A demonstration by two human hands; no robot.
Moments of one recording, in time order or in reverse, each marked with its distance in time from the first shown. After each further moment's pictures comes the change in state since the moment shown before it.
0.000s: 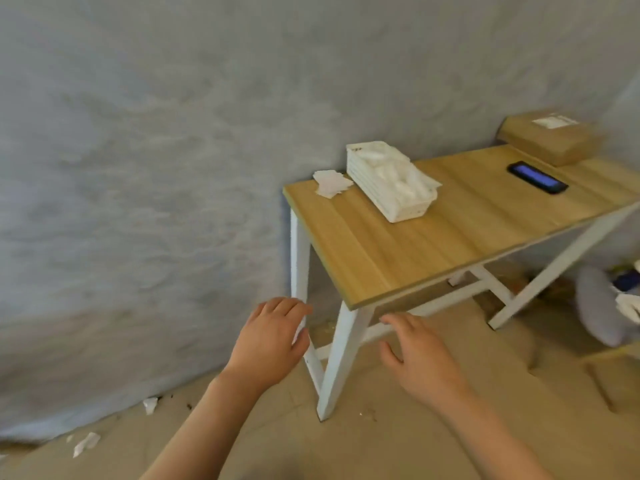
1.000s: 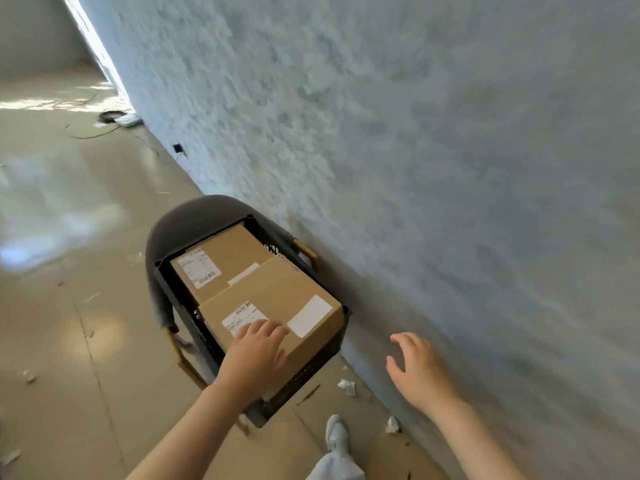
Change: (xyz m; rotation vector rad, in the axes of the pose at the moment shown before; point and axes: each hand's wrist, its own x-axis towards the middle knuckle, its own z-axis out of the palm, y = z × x) left_hand -0.479 -0.523 -0.174 0.143 0.024 -1.423; right_hand 0.182 -0.725 0.383 -0.099 -0.622 -1.007
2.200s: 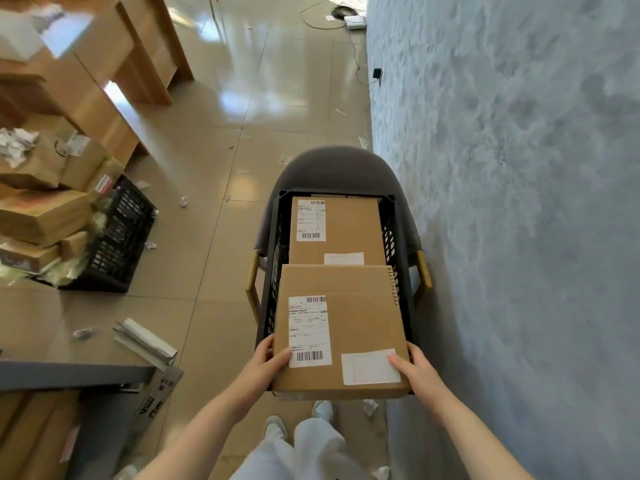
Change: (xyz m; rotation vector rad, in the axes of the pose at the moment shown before) left_hand 0.001 -0.021 0.087 -1.686 0.131 -1.124; right_hand 0.232 -0.057 0.065 0.523 -0.814 0.076
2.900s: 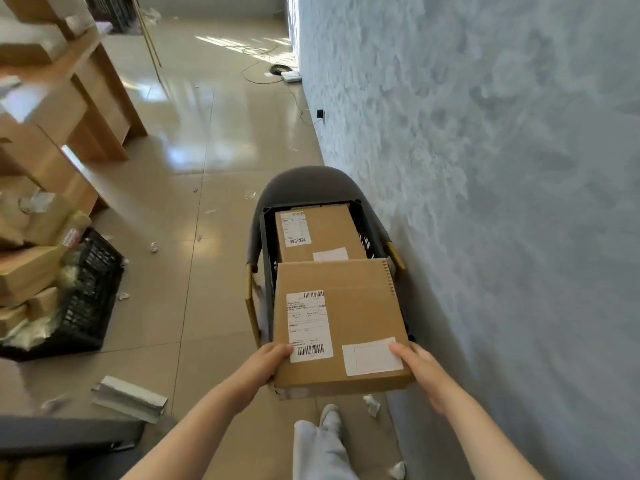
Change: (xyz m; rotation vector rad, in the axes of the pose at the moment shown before) left_hand -0.056 -0.005 -0.049 0.218 -0.172 0.077; right_hand -0.103 0.027 0.060 0.214 0.171 -0.063
